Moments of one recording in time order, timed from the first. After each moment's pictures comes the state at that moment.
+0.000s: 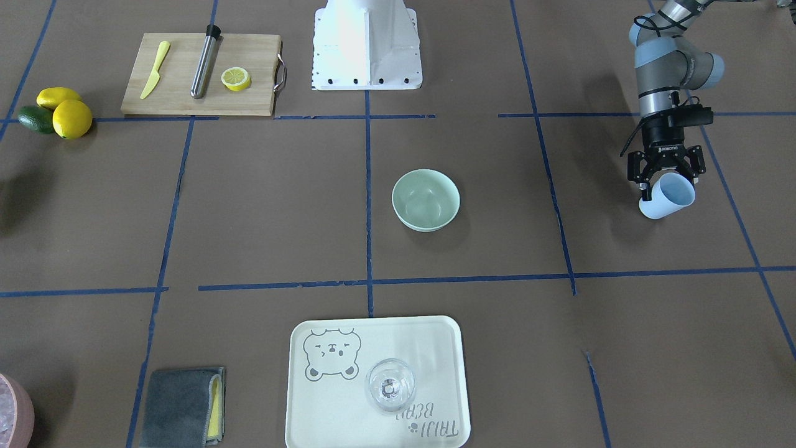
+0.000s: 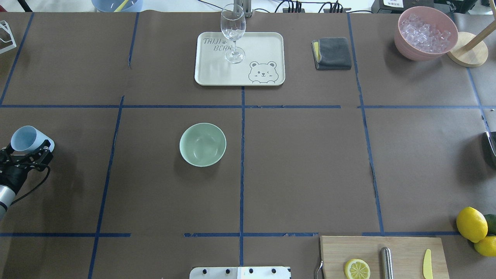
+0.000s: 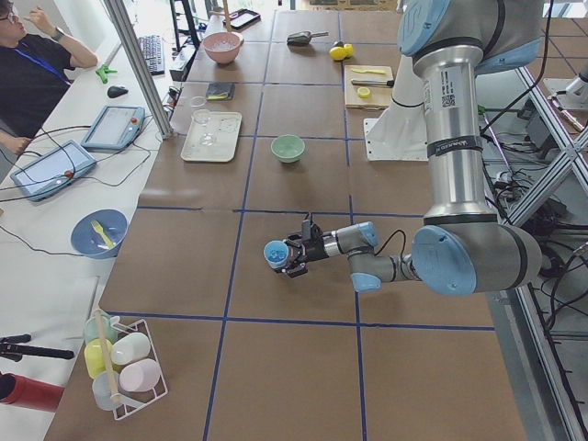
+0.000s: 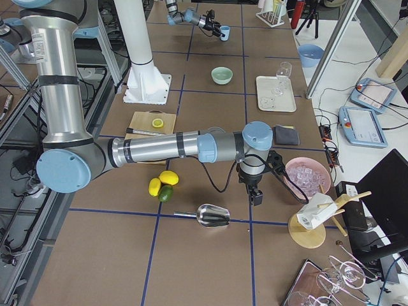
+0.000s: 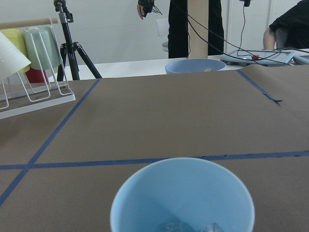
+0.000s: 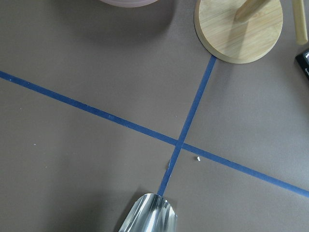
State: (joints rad) left arm -0.32 -1.35 -1.44 -2.91 -0.65 -1.25; right arm 1.52 -1.48 1.65 -1.62 2.27 -0.25
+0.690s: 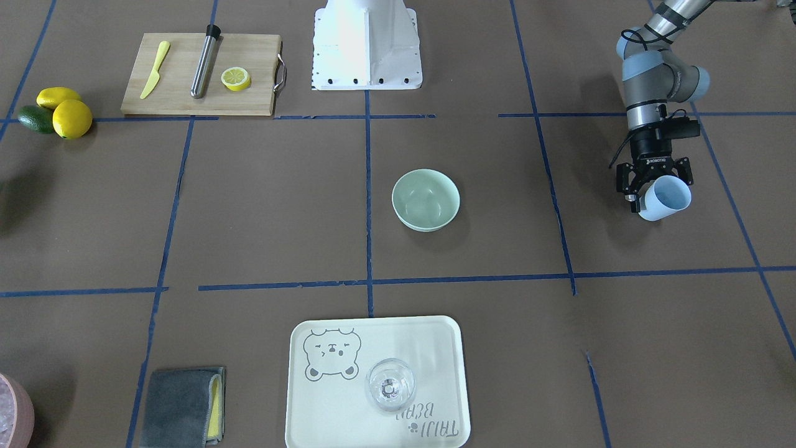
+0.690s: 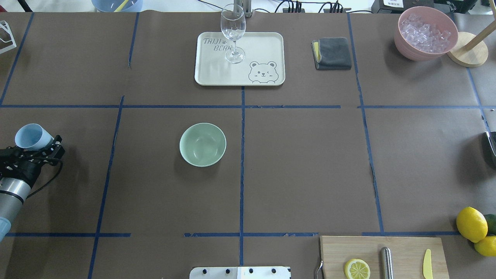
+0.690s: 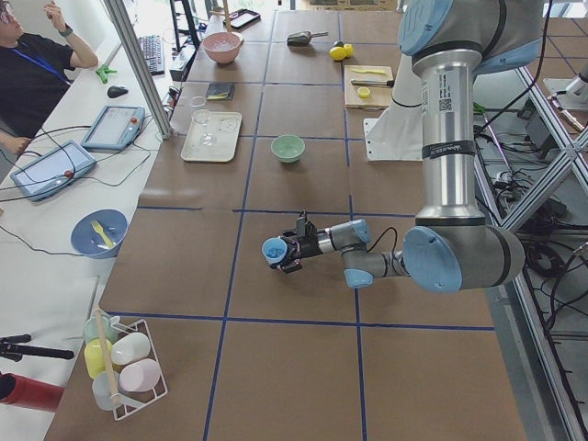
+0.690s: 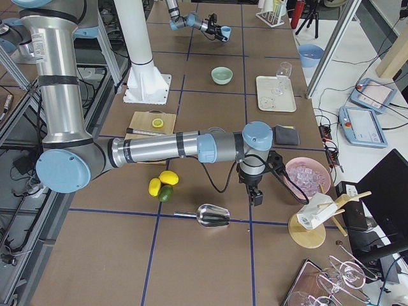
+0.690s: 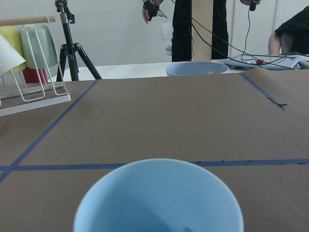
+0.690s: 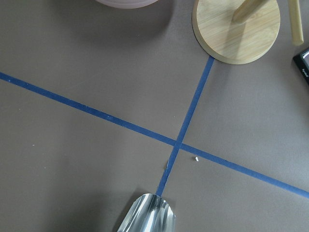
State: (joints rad) left arm -0.34 -1.42 -1.39 -2.91 -0.66 -1.25; right arm 1.53 -1.48 1.65 -1.62 2.27 -0.25
